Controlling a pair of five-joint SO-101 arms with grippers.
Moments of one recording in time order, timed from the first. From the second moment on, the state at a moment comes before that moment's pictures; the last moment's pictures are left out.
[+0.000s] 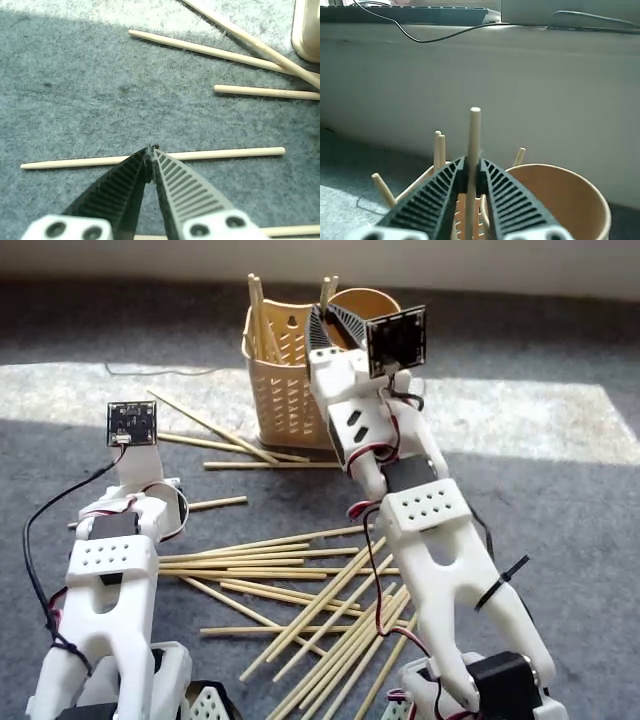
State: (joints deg) left arm -14.2 -35.1 62.0 36.1 2.8; right arm -24.1 -19.6 32.1 -6.1 1.5
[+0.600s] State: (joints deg) left arm -14.2 -35.1 62.0 36.1 2.8; right arm -24.1 -23.7 34.1 -6.1 1.7
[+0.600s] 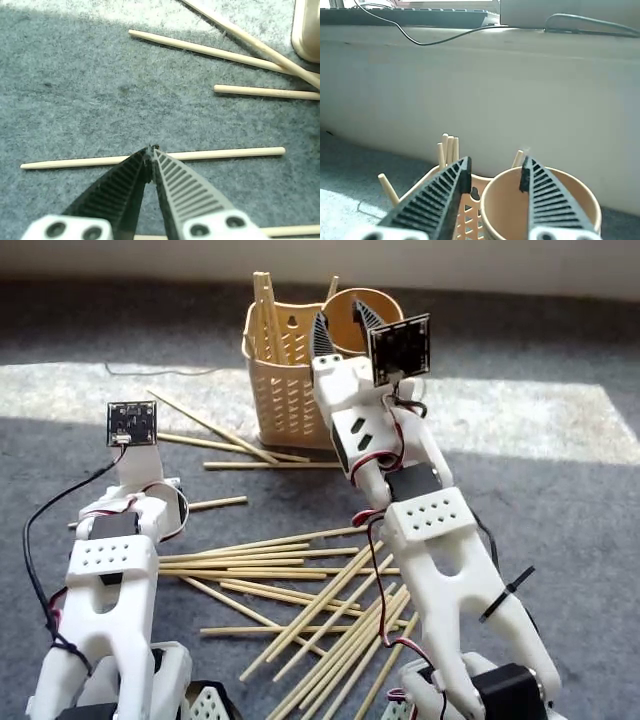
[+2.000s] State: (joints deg) left arm -14.2 -35.1 62.0 36.1 2.8; right arm -13.7 -33.4 33.9 84.9 -16.2
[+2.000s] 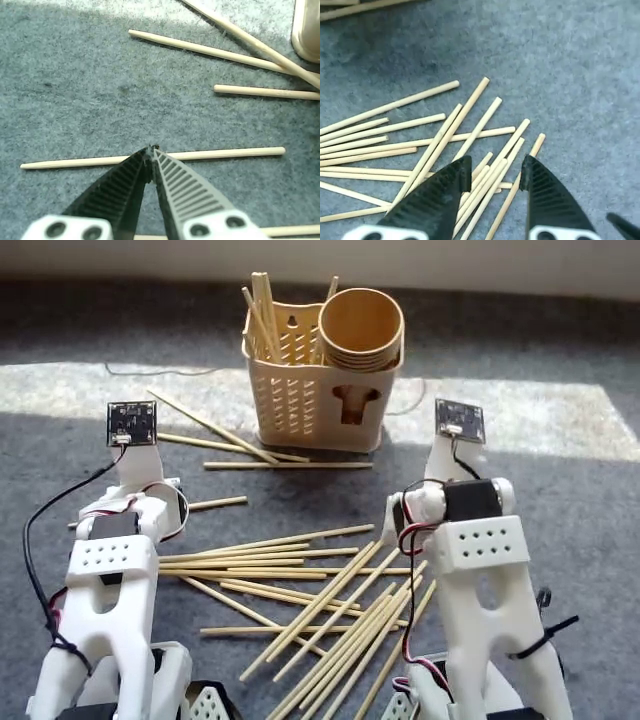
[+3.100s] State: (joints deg) left arm -14.2 -35.1 62.0 36.1 2.8; right arm -6.6 -0.4 33.6 70.8 -21.2
